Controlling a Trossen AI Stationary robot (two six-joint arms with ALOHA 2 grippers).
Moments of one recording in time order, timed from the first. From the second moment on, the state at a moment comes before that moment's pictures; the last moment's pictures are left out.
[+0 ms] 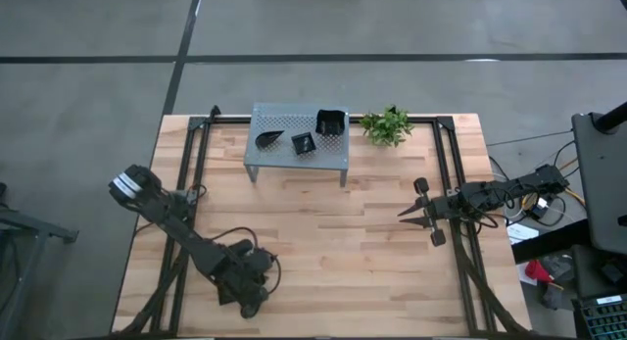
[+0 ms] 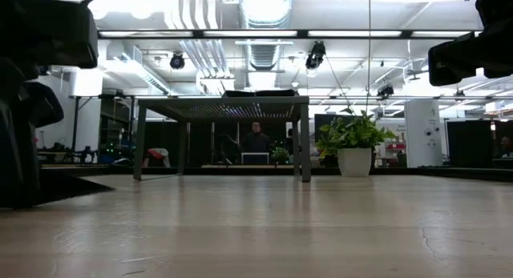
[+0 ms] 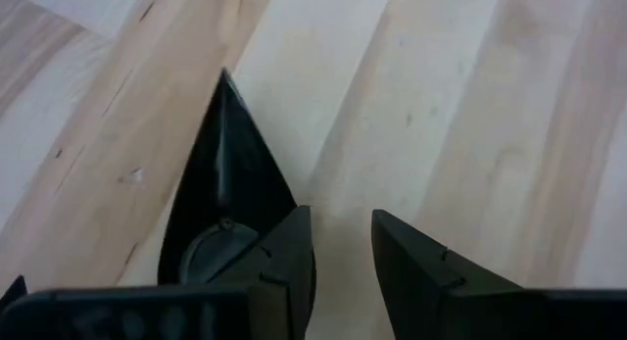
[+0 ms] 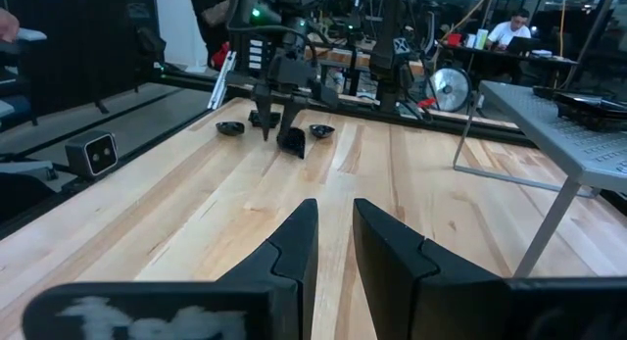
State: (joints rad) left arm -0.73 1.64 0.88 -0.38 -0.31 -1.14; right arm 0.29 0.09 0.04 -0.05 0.08 -0.06
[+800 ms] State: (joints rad) left arm -0.72 1.65 0.95 -0.58 -0.35 -1.04; right arm 0.29 0.09 0.04 -0.05 0.08 -0.06
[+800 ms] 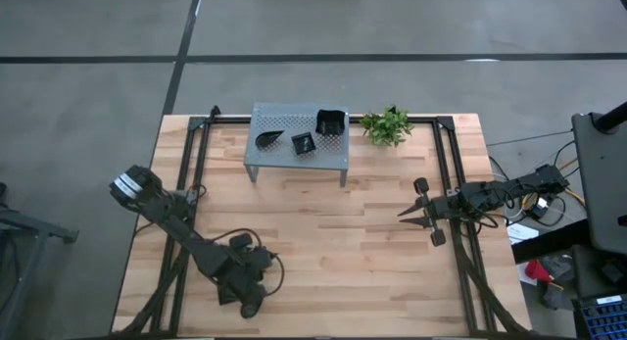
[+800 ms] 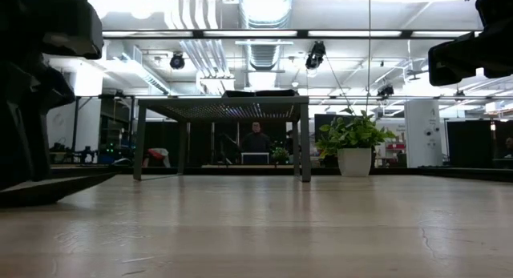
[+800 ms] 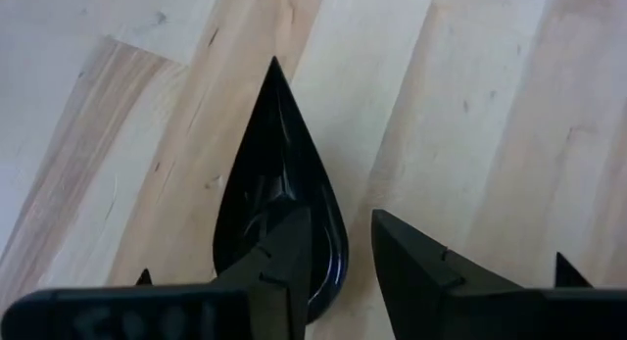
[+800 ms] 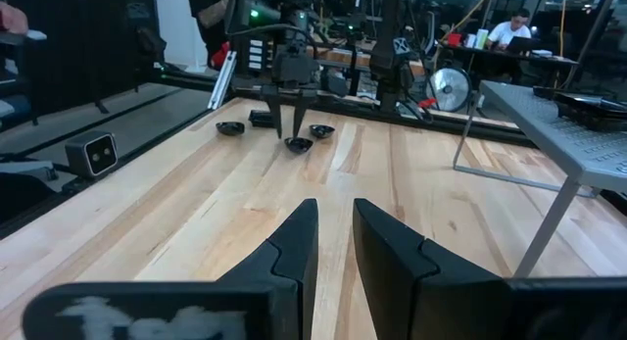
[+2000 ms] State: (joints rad) left arm -0.71 1.67 1.00 -0.66 -0.34 -1.00; right arm 0.29 0.09 0.05 -0.05 0.08 -0.06
